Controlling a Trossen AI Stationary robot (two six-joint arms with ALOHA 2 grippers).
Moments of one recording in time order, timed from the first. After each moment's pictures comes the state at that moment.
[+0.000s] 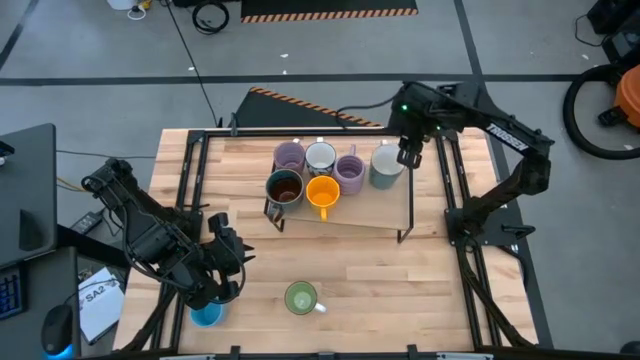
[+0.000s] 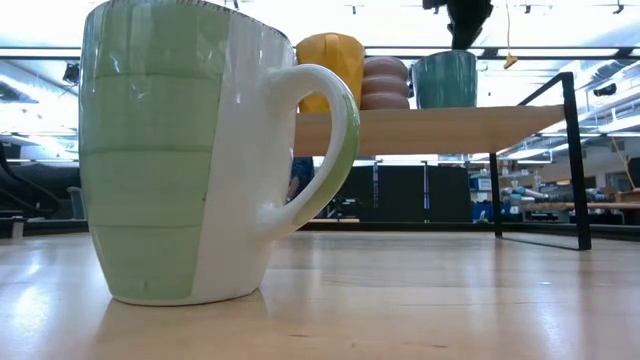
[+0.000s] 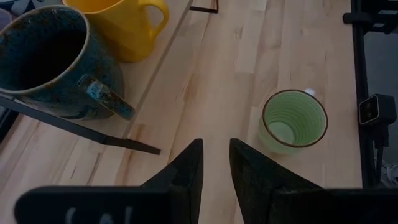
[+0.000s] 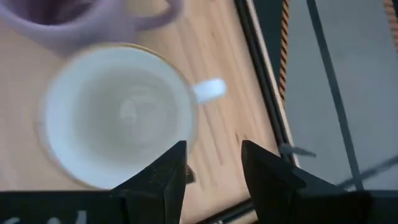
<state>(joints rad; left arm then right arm) -0.78 1.39 1.51 -1.23 -0.69 -0.82 -0.43 1.45 1.82 -1.55 0.18 -0.14</state>
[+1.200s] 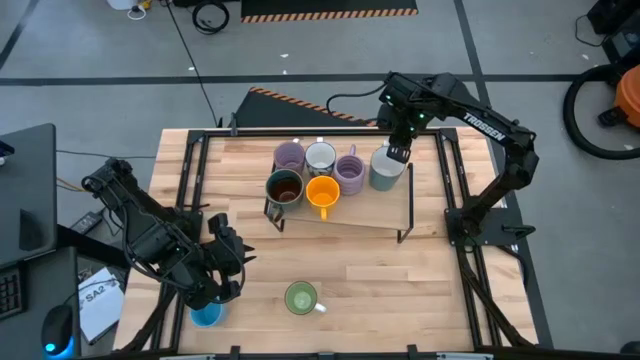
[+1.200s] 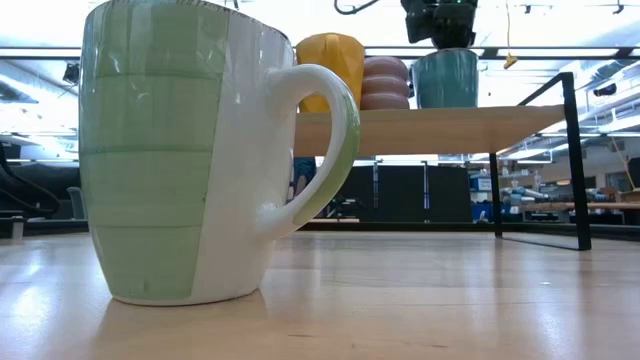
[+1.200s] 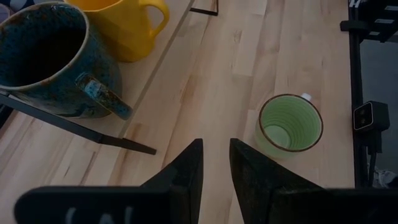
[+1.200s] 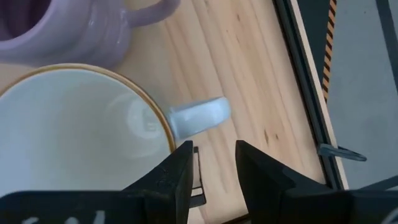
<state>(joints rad) -0.78 1.39 1.51 -1.22 -0.69 -0.85 -0.55 1.57 1.81 -1.52 -0.03 -0.20</state>
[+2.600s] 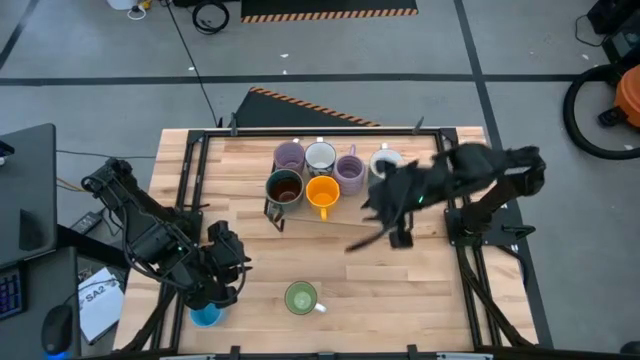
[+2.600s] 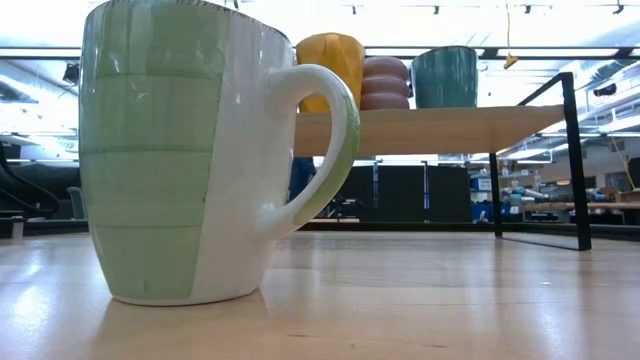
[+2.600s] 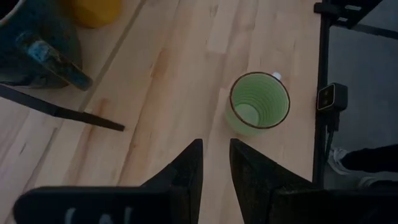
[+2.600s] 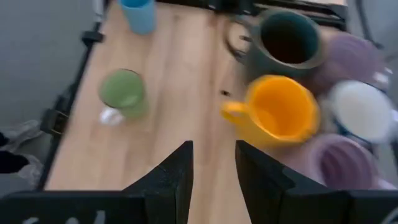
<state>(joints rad) -0.78 1.39 1.51 -1.20 -0.55 -0.91 0.31 1.58 2.05 -1.31 0.19 0.10</state>
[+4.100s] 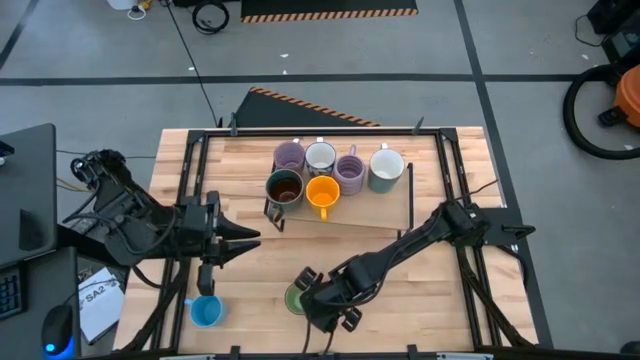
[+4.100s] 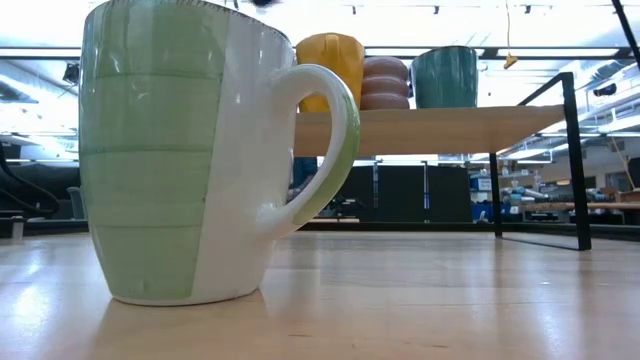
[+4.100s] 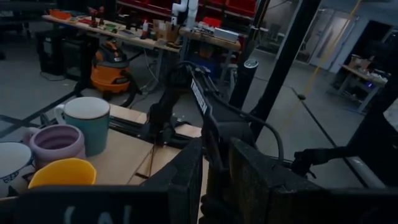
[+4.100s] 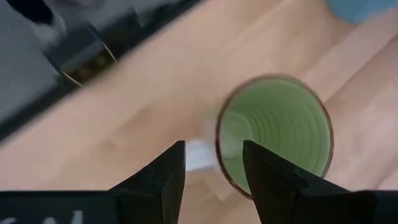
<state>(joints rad) -0.78 1.25 1.59 -0.51 -0.87 -0.42 0.48 2.22 2.05 -0.92 0.00 -0.43</state>
